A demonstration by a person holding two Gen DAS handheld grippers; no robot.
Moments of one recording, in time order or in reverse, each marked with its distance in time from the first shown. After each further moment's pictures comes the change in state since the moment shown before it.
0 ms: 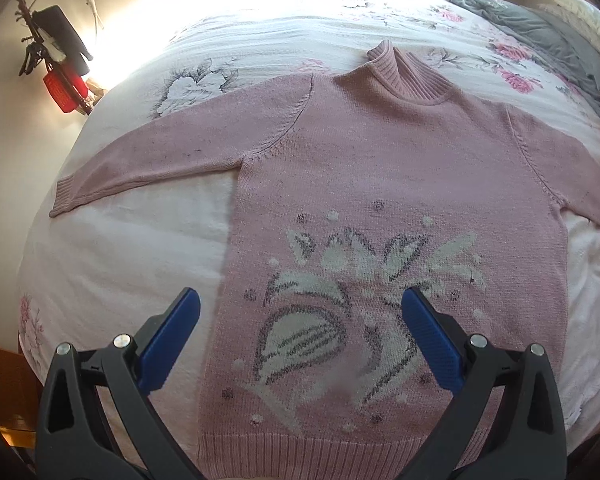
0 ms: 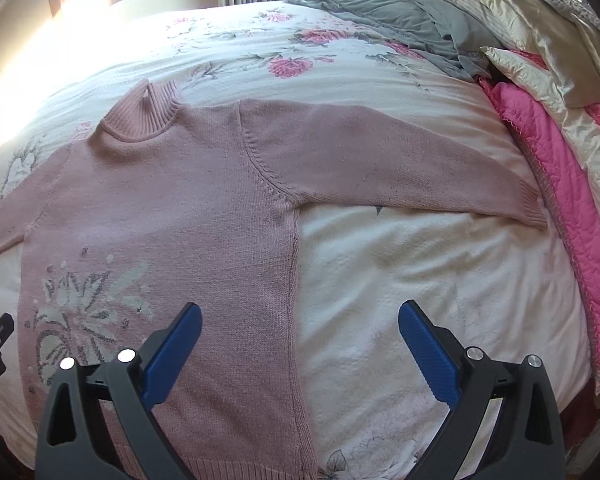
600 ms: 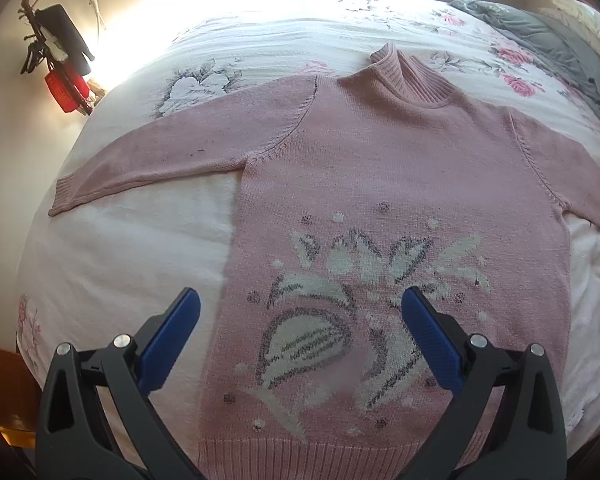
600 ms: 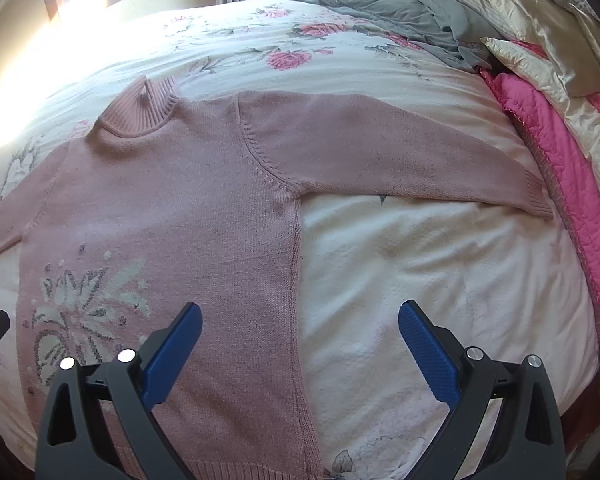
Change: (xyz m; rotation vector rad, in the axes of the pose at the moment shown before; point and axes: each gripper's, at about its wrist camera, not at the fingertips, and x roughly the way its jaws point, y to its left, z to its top) left arm 0.003 0.006 -0.002 -0.008 -0.011 -0.004; right arm 0.009 -0.001 -0.009 0.017 0.012 0.013
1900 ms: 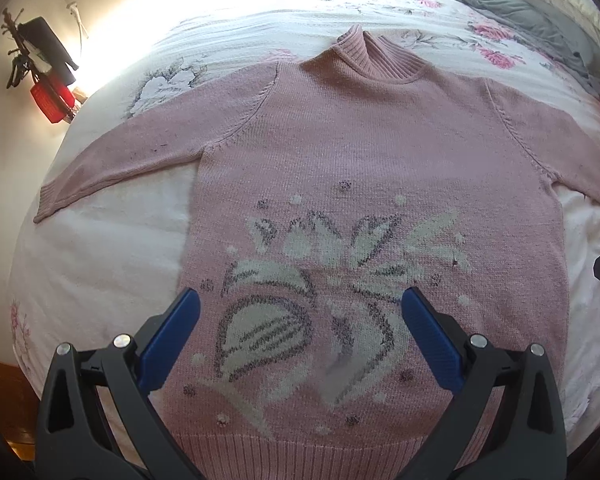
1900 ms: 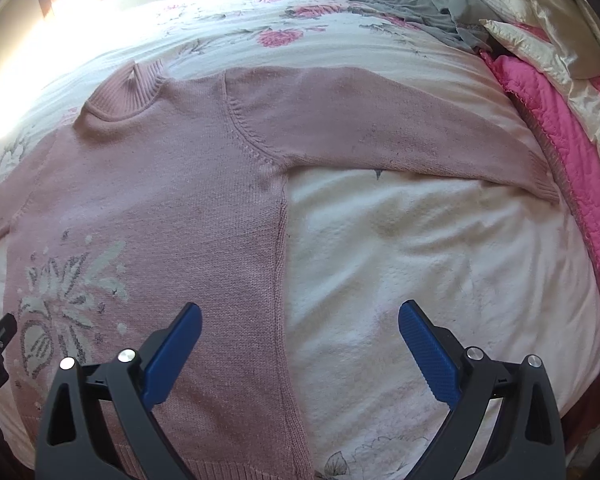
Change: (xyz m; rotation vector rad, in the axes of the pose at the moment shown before) left arm 0.011 -0.043 -0.013 0.067 0.009 -0.027; right arm 0.023 -0.017 -0.011 0.025 0.023 0.005
